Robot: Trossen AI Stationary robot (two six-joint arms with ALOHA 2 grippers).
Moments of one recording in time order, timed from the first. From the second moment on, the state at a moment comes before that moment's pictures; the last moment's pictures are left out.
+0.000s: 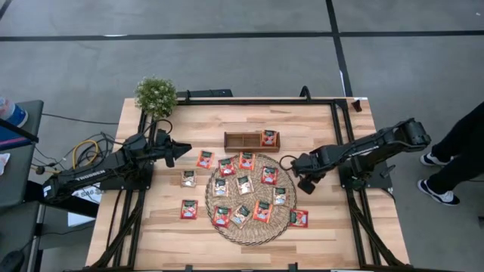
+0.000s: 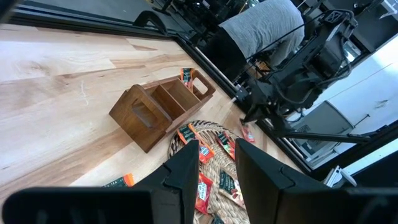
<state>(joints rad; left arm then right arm) 0.43 0.18 0.01 0.07 0.16 -0.70 0.11 1.37 0.68 -0.93 0.02 0.75</state>
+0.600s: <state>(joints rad) 0.43 0.18 0.01 0.07 0.16 -0.69 0.07 1.36 1.19 -1.24 0.38 0.53</state>
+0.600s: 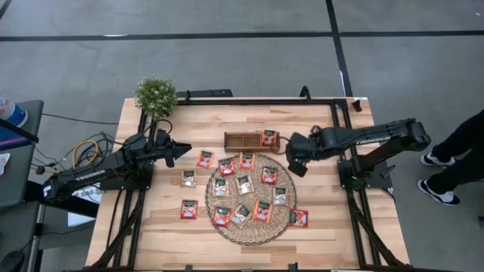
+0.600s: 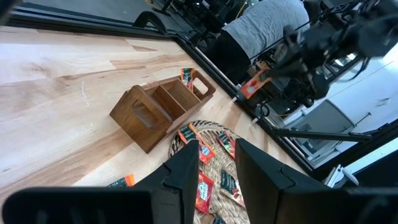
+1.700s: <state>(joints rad) 0.43 0.18 0.01 0.07 0.16 -0.69 -0.22 1.58 1.36 -0.99 0.29 -0.26</state>
